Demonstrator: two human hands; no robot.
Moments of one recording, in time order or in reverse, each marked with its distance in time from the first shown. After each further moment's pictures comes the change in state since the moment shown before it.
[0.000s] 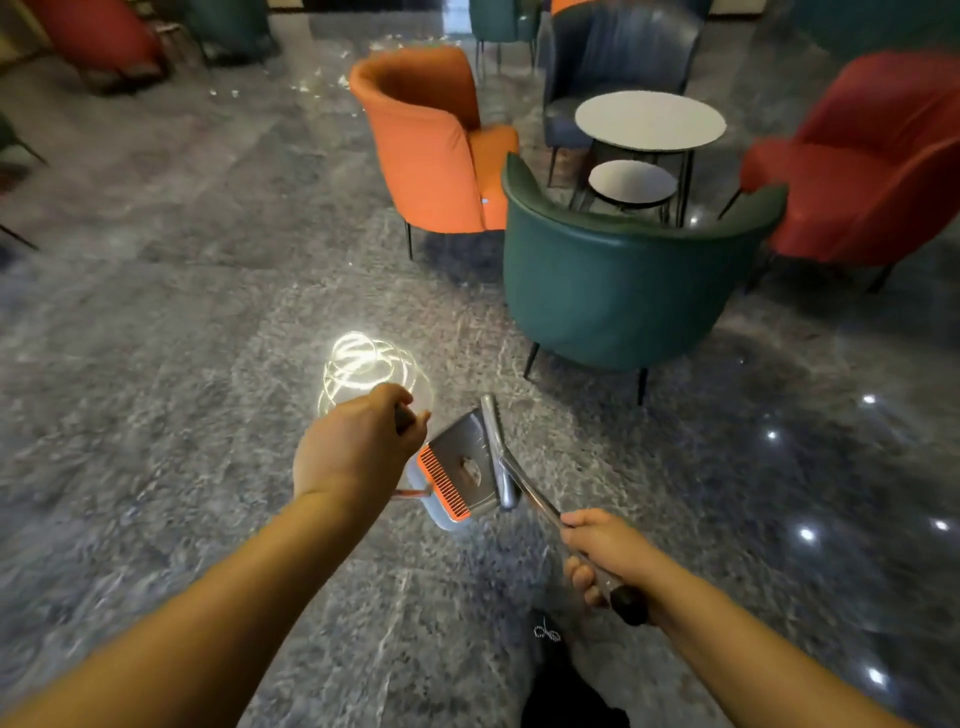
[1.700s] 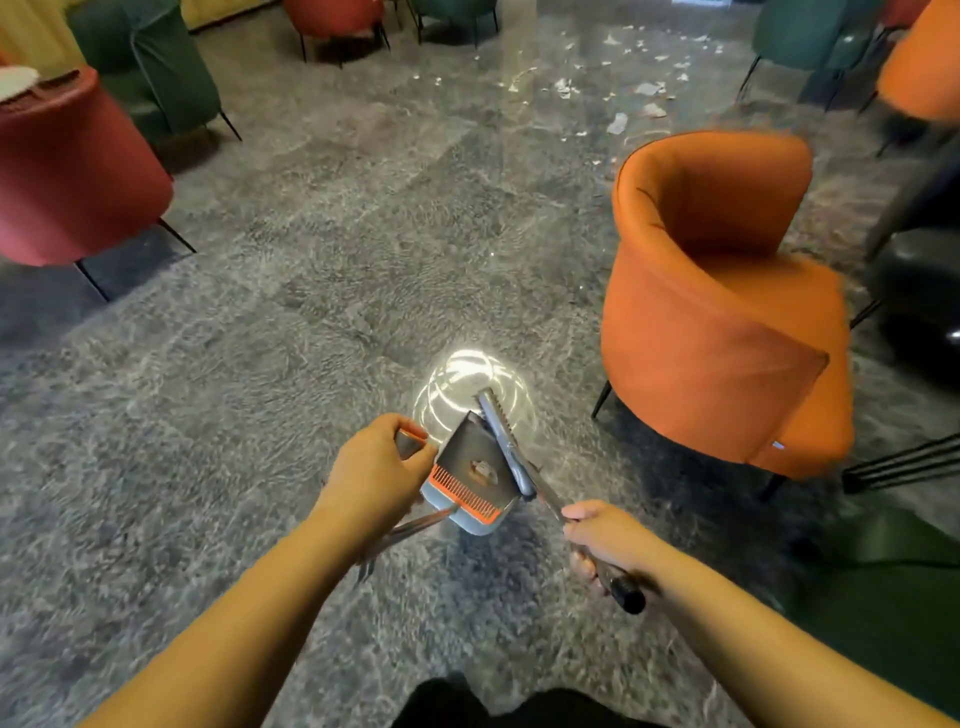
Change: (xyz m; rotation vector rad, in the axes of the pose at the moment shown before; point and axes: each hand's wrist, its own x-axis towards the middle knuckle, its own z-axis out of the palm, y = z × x) left_hand 0.893 -0.420 0.054 -0.428 -0.106 -0.597; right_hand 0.618 -0.811 0.412 -0.618 -0.226 -0.031
